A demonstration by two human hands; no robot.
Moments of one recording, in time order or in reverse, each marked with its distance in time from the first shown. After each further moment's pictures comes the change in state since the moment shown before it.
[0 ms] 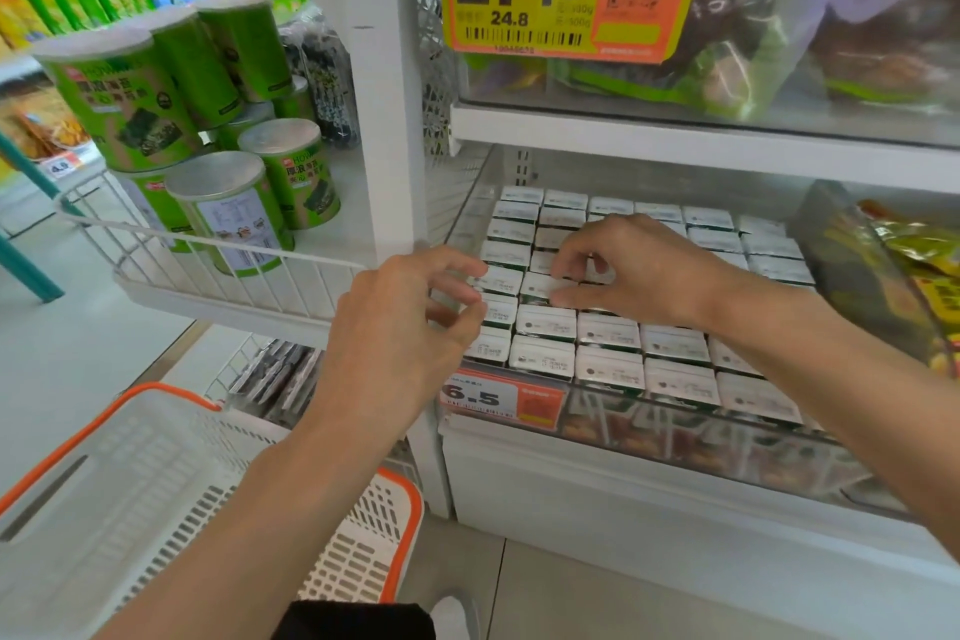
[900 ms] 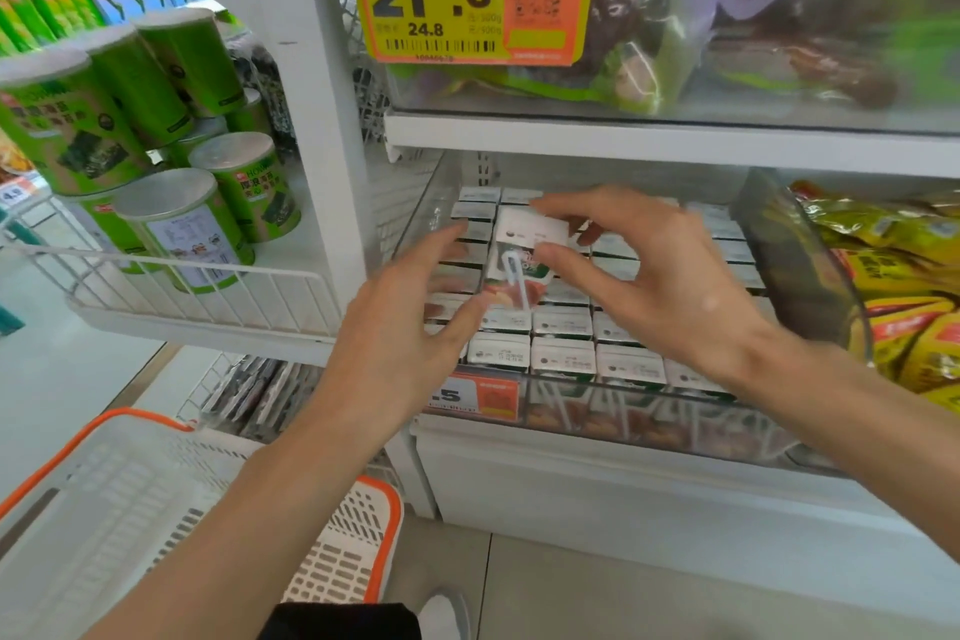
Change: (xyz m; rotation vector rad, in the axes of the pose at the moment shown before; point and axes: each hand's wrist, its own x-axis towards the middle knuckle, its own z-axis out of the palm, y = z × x) left_hand 0.002 0.011 0.021 -0.080 -0.140 0.159; right_hand -0.070 -0.023 -0.007 0.230 0.581 -0.154
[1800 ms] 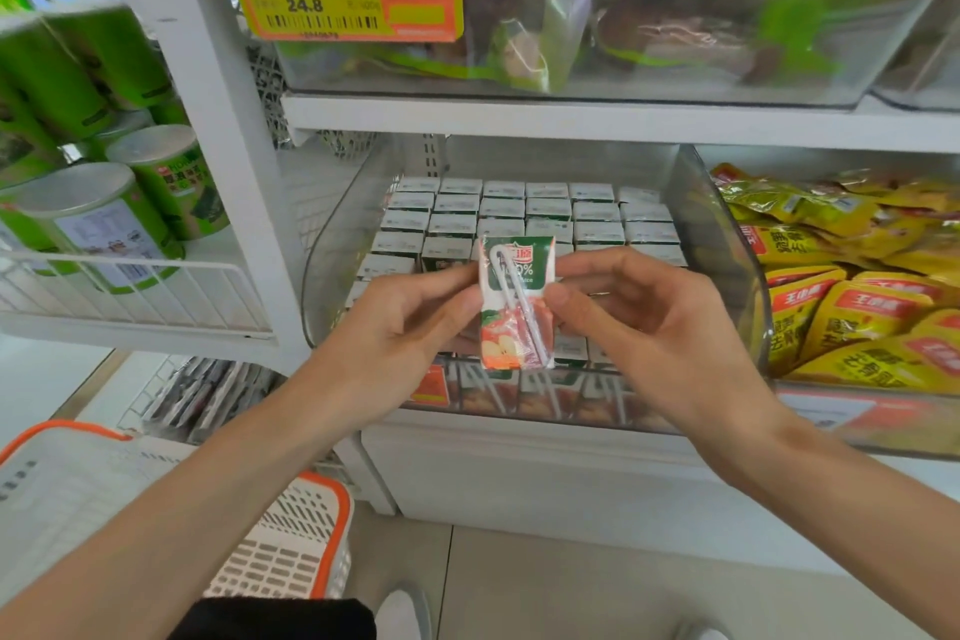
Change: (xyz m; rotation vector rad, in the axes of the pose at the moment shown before) left_hand -0.009 0.030 0.031 -0.379 -0.343 0.028; right_hand -0.072 -0.018 -0.024 0.706 0.141 0.651
